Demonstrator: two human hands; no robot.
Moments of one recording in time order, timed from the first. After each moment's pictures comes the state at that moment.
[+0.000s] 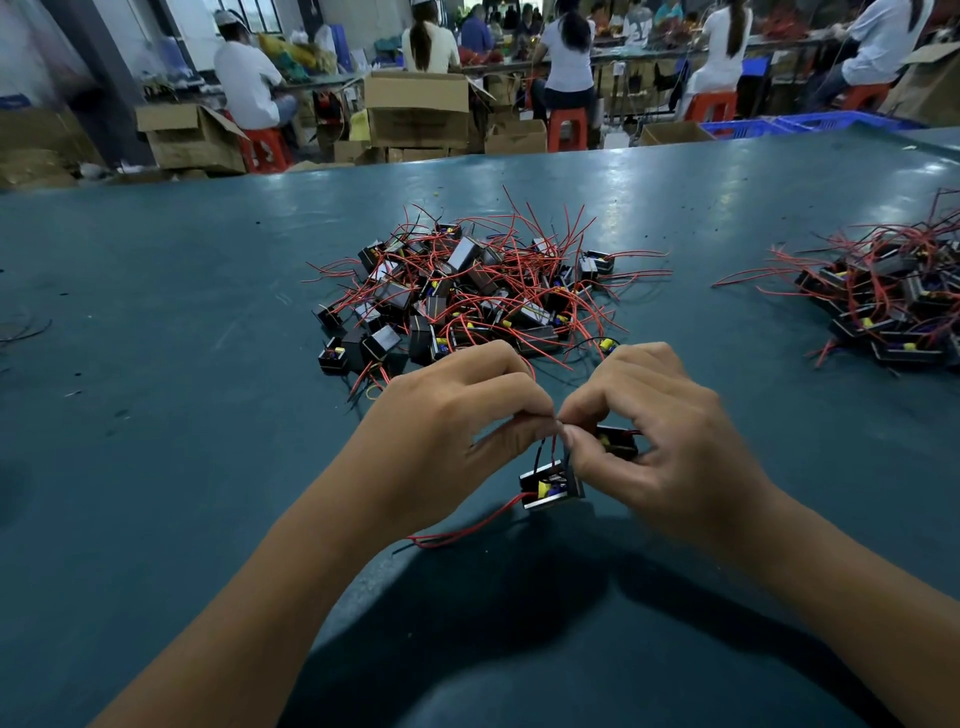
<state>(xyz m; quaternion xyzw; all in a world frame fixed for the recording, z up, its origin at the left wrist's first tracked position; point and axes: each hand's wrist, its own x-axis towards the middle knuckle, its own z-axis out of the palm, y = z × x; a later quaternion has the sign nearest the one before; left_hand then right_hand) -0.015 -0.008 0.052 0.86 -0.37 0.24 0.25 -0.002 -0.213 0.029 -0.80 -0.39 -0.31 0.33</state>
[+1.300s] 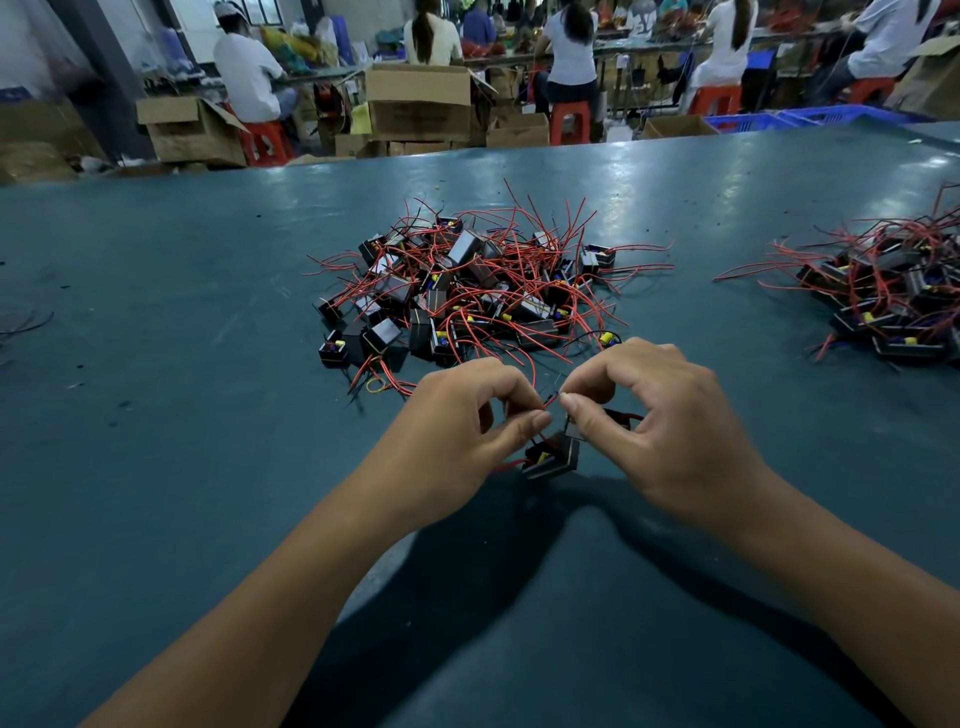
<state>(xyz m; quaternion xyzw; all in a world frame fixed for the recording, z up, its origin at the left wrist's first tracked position) -0.008 -0.017 0.034 0.90 -0.22 0.10 0.37 0.003 -0.218 0.025 -0.84 -0.31 -0.26 0.36</state>
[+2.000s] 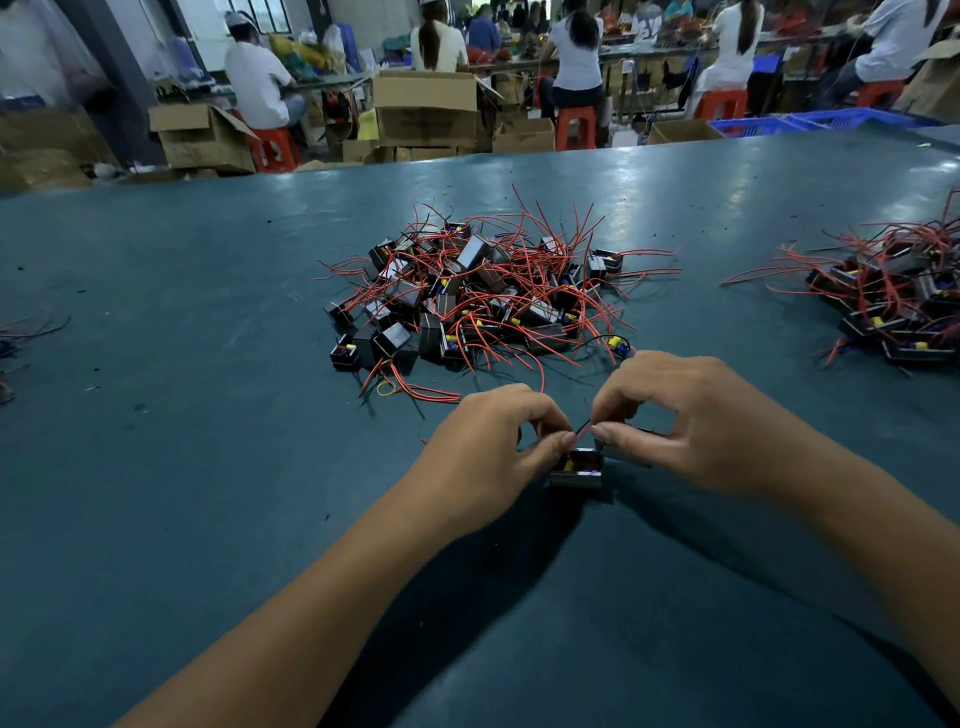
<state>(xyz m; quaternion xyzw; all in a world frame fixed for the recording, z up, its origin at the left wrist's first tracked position) 0.002 -0.030 0.012 0.92 -0.21 0.07 0.32 0.026 -0.251 0.034 -0.86 -0.42 -0.11 0.26</state>
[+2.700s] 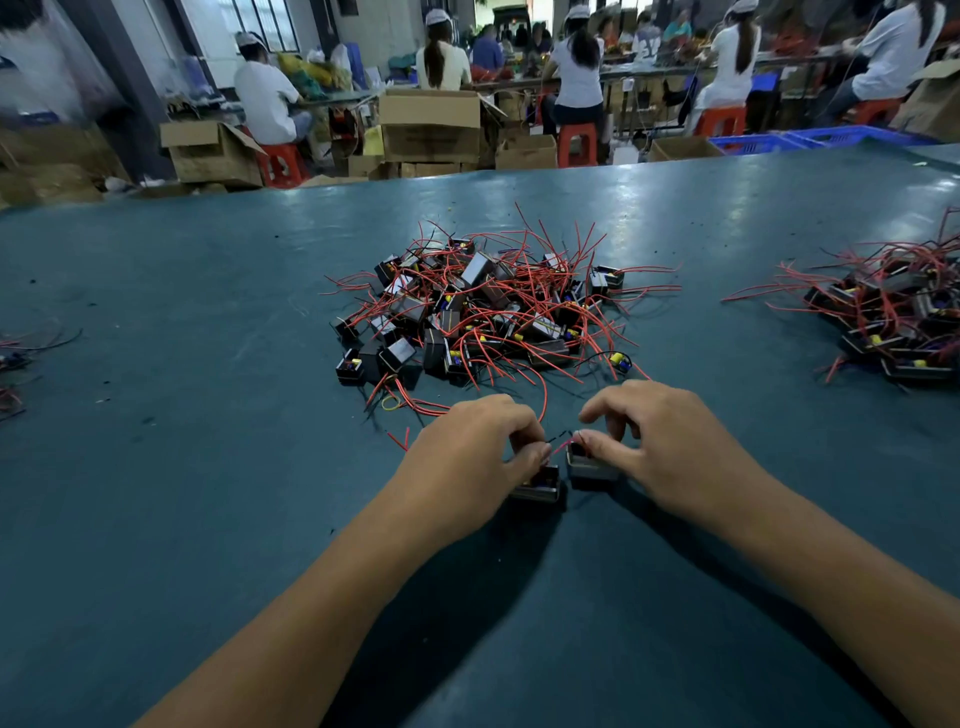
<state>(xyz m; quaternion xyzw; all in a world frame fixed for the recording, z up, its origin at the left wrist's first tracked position) -0.003 -0.019 0.021 0.95 -0.17 0.07 0.25 0.028 -0.230 0.006 -0.92 -0.25 -0.12 0.28</state>
